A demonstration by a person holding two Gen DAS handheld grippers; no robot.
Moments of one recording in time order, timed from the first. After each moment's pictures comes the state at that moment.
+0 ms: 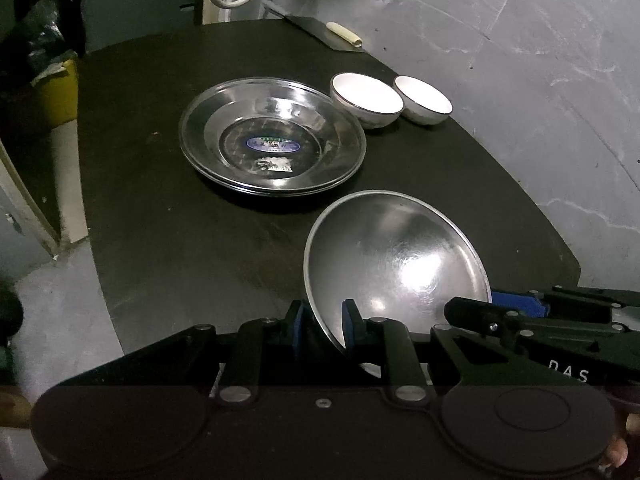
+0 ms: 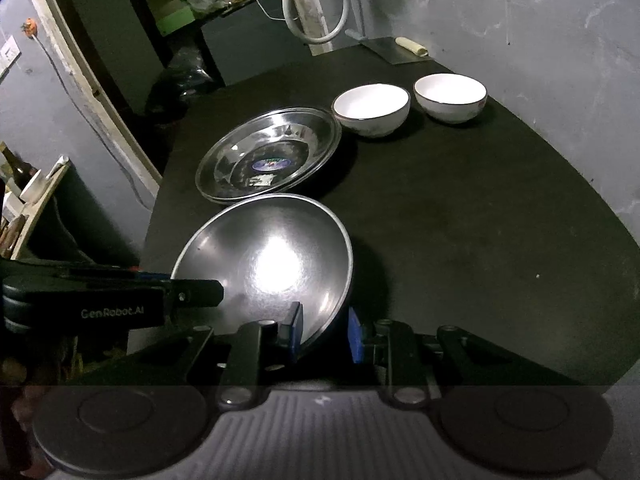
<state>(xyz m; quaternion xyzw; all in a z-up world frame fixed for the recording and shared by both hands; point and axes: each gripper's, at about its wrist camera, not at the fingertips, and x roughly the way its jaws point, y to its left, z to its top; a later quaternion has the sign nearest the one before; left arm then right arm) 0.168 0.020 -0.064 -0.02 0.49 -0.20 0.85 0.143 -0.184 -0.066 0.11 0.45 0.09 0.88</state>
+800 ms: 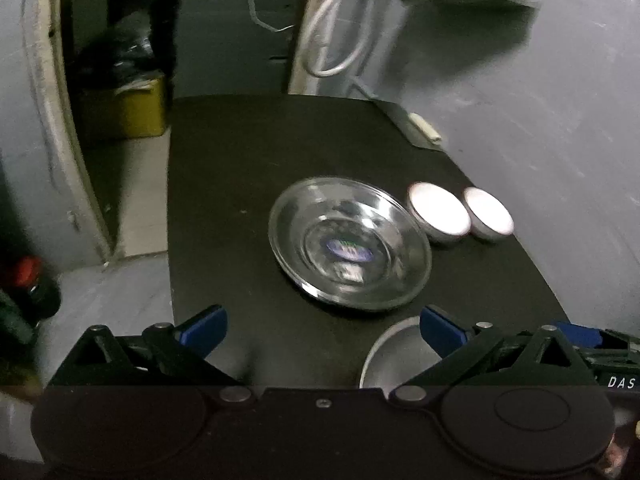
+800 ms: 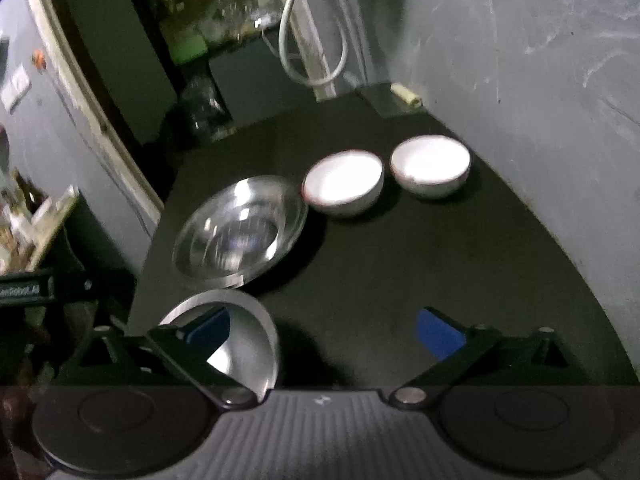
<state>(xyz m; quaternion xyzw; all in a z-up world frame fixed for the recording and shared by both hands) 0.193 0.035 -0.012 -0.08 0.43 -0.07 0.90 0.202 -0.250 -0.045 0.12 0.39 0.12 0.90</state>
